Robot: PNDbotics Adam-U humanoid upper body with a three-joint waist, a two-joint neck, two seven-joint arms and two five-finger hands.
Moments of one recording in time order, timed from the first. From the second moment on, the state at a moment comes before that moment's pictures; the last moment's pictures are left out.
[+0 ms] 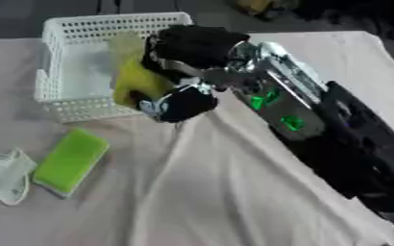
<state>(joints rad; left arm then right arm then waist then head) -0.28 0.47 0.07 -1.99 -0.22 -0.51 -0.04 -0.78 -0.68 0.39 -1.94 0.69 0.04 0.56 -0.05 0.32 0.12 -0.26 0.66</state>
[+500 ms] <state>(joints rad) -0.30 0.47 0.07 -1.99 -0.21 -0.51 -0.05 -0.87 -0.71 0.37 -1.87 0.68 0.06 0.51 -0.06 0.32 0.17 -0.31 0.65</state>
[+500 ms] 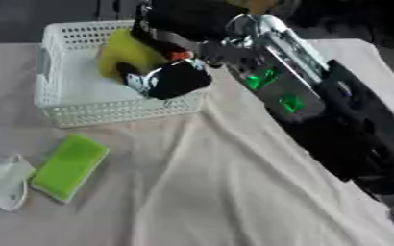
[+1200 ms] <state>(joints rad) -0.32 0.46 0.05 -1.99 -0.19 -0.52 -0.08 -1.01 -0.60 0.32 -1.42 0.81 0.01 0.32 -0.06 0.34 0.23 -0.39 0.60</state>
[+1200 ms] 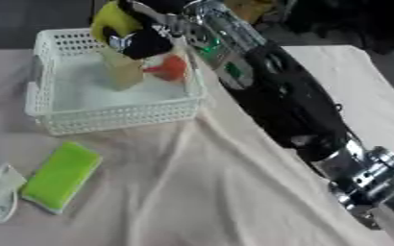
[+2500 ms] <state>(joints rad) -0.34 0.44 0.04 -1.99 -0.18 -0.53 -0.09 -1.04 -0.51 0.30 -1.12 1.00 -0.13 0.17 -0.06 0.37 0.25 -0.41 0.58</state>
